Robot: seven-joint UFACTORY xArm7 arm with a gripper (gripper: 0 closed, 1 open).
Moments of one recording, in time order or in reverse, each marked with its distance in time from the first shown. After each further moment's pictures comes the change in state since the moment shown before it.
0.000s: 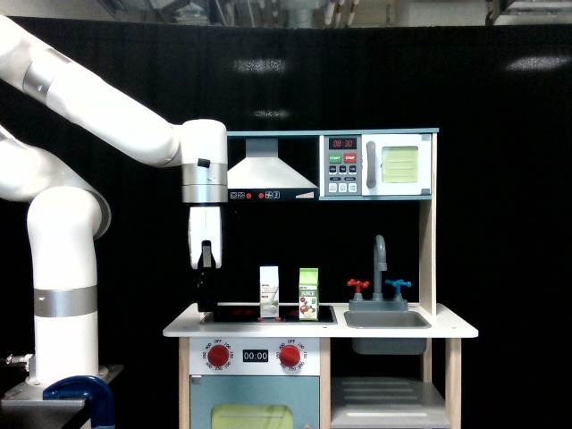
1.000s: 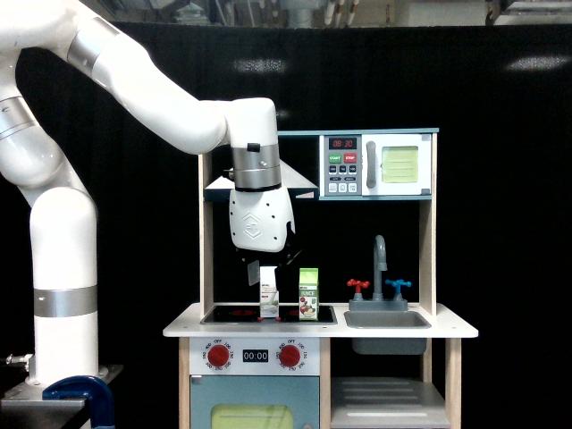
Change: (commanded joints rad) arm 0.275 0.320 -0.424 0.308 0.125 -0.102 -0.988
